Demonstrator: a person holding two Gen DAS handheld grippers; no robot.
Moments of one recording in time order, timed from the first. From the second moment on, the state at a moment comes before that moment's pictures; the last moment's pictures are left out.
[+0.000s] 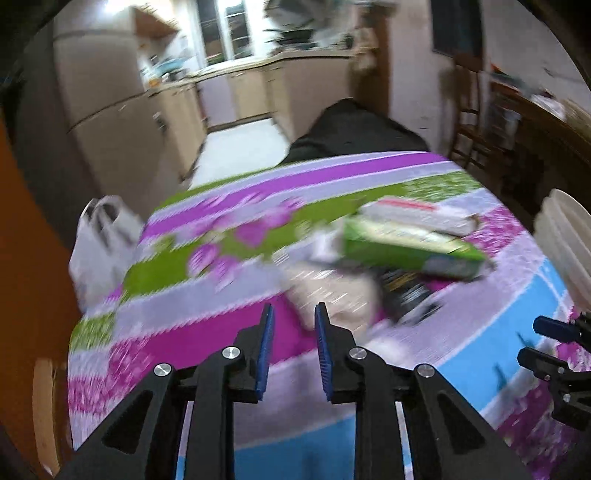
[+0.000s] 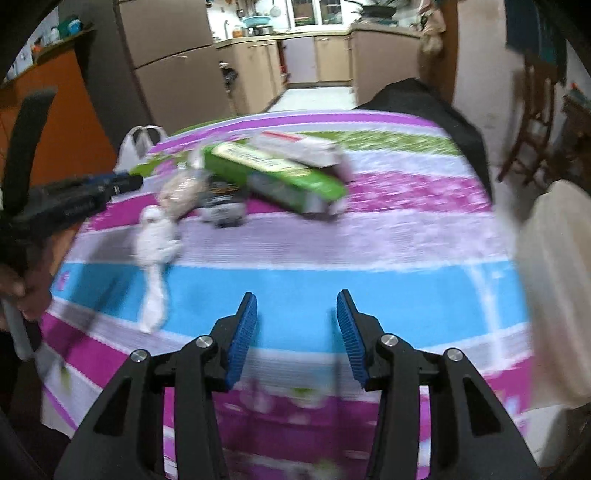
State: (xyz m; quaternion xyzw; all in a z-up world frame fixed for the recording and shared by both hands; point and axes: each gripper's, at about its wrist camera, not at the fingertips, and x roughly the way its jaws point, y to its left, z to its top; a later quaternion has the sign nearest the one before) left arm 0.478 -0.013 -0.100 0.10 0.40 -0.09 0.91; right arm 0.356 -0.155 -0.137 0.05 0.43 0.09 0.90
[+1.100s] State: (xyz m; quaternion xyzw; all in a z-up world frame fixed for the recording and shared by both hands) left arm 0.483 -0.007 -0.118 0.02 0.39 -0.16 0.91; right arm 0.309 -0.115 -0.133 0.07 0.41 0.11 0.90
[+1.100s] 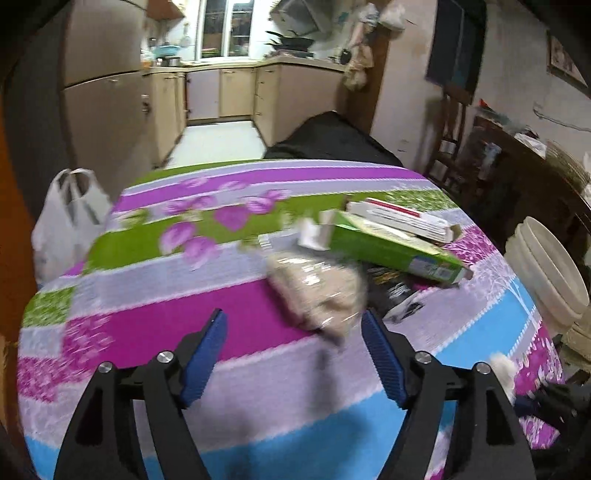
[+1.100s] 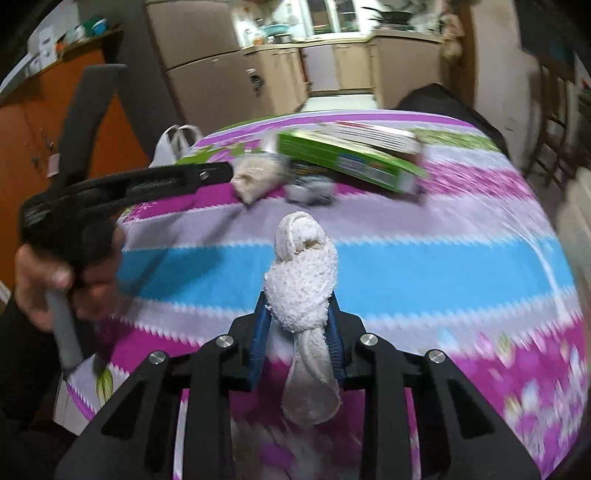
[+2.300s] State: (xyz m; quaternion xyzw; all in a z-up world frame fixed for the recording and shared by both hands) left arm 0.389 -0.029 -0.105 0.06 0.37 -0.14 0.92; right arm 0.259 -0.197 -0.094 0.17 0.35 0.02 0.92
